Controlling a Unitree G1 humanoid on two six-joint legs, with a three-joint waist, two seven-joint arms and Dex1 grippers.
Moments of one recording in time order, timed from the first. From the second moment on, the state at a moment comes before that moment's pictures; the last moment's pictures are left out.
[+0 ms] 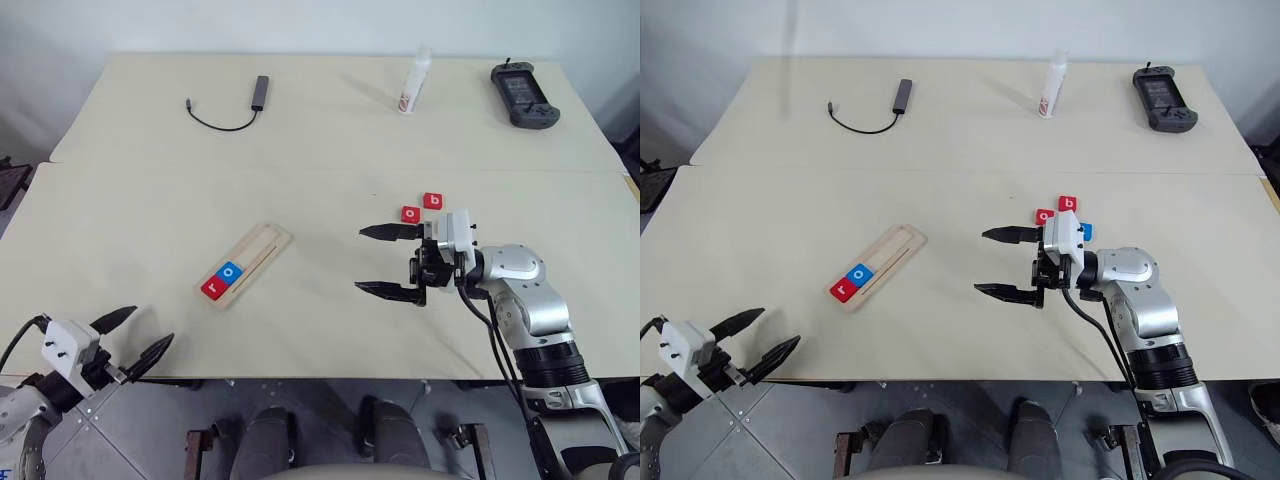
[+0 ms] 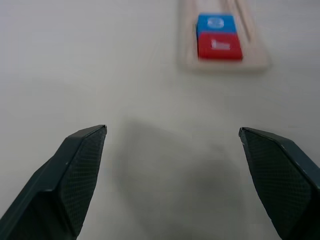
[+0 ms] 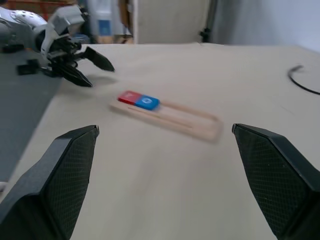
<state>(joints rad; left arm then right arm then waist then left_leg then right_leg) 0.38 0.60 0.51 -0.04 -0.43 -0.04 -0.86 -0.45 -0.51 0.07 0.03 0.48 0.10 1.27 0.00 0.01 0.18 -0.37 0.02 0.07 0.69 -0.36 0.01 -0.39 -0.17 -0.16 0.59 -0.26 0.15</state>
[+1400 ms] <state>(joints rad) 0.13 0.65 0.25 -0.19 -0.34 0.28 -0.71 -0.39 -0.54 0.05 -0.08 0.50 0.18 1.21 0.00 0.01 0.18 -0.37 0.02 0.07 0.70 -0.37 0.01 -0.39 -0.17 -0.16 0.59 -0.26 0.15</state>
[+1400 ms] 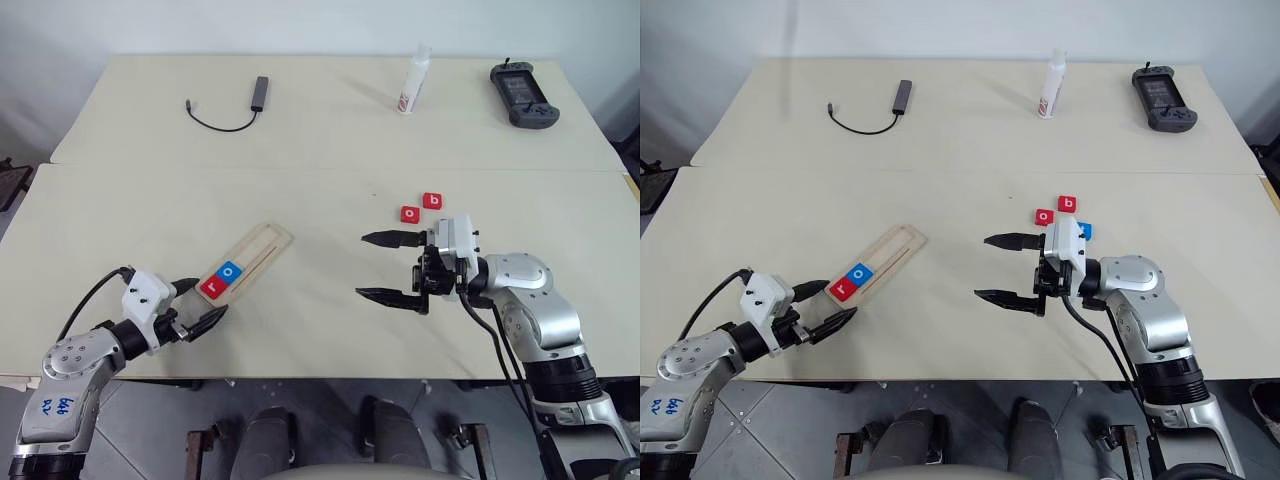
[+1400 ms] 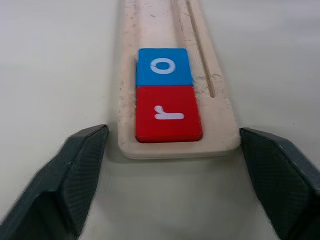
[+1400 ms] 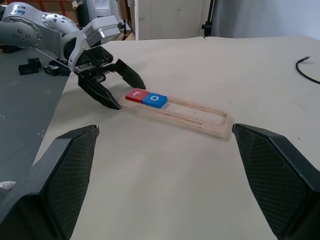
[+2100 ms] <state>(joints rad) -0.38 0.61 -0.15 0.08 -0.18 0.04 -1.05 0.00 -0.79 -0.27 -0.20 0.54 0.22 1.20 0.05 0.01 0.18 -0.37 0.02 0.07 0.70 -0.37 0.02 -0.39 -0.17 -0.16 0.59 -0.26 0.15</state>
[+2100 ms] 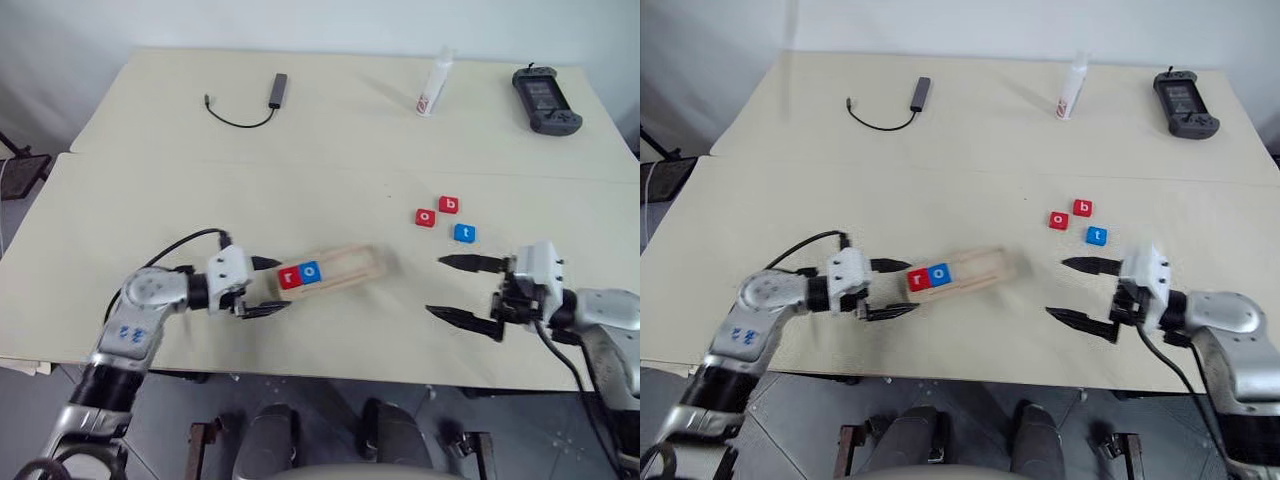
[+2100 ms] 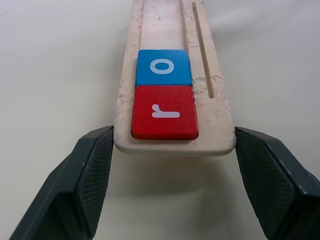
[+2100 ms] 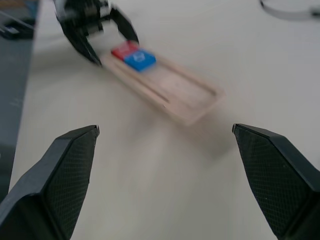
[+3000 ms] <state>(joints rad) -0.47 0.54 -0.09 0.40 -0.20 -0.14 -1.16 0.43 -0.60 -0.59 -0.37 0.60 0.20 0.95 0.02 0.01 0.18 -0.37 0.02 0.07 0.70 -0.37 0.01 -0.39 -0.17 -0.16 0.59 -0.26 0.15</state>
